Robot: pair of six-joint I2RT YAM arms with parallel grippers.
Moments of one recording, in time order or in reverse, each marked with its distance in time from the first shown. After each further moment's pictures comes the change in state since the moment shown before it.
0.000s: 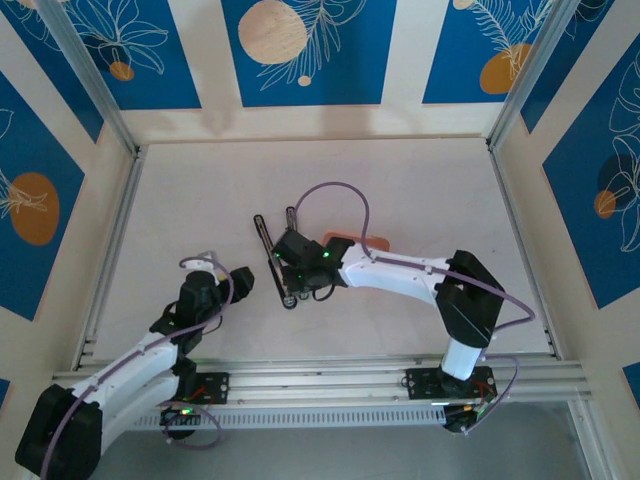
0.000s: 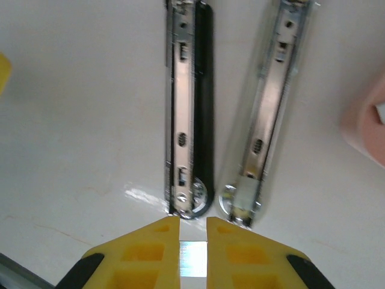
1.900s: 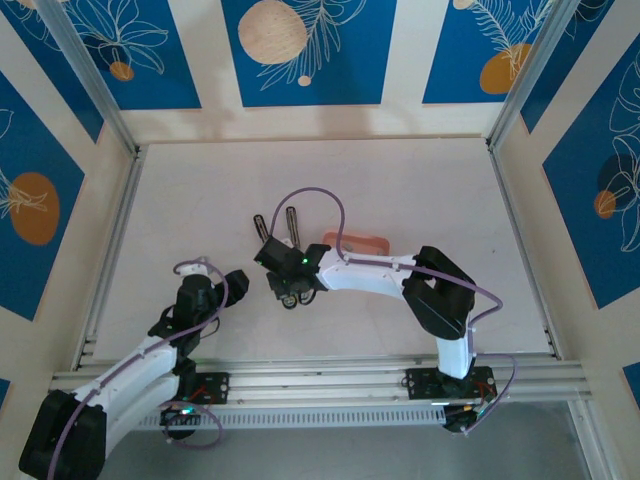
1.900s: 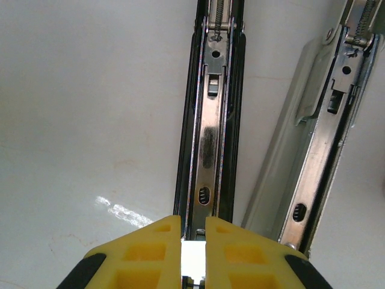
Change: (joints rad) left arm 0.043 -0.019 -0.039 -0.012 0.018 -0.052; right arm 0.035 0.144 0.060 0.075 0.093 -0.069
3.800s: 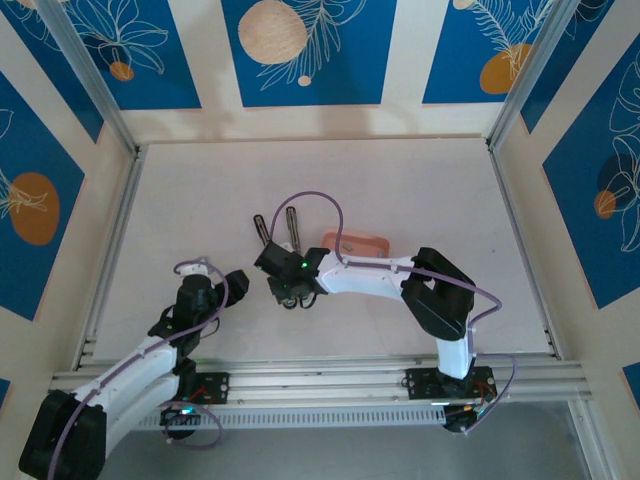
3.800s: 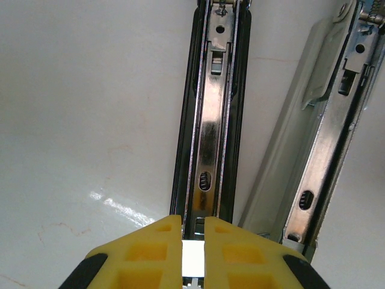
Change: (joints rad) left arm 0.000 0.000 0.000 0.000 0.000 0.011; right arm 0.014 -0.001 -0.022 0.000 0.007 -0.010
